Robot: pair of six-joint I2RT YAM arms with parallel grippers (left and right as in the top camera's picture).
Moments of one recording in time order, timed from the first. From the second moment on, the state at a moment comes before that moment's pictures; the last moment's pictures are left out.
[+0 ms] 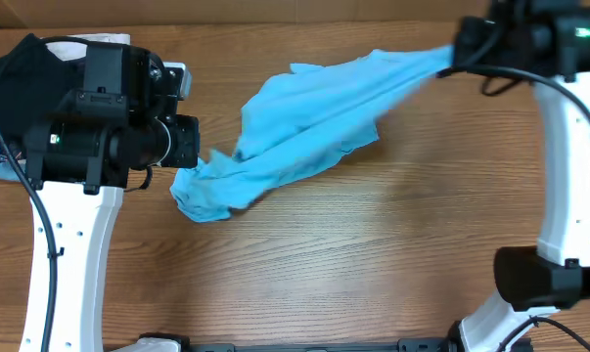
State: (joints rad) left arm -0.12 1.44 1.75 -1.38 0.13 -0.06; right arm 0.04 1.87 2.32 -1.45 -0.04 0.24
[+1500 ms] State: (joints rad) left arm -0.24 1.99 1.48 -1.12 0.25 -0.07; right arm -0.10 1.93 2.31 -1.59 0.22 0.33
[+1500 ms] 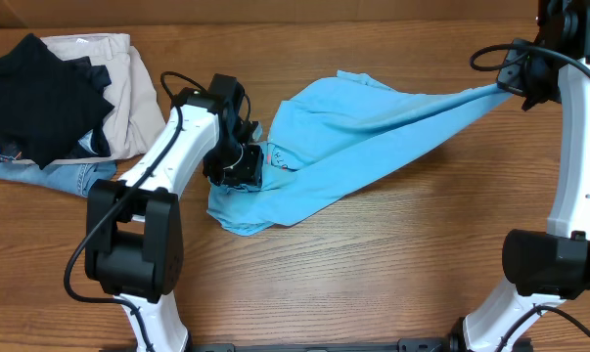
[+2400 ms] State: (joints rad) left arm -0.30 1.99 1.46 -1.03 0.18 -0.04; right arm -0.10 1.93 2.31 -1.60 0.22 0.33
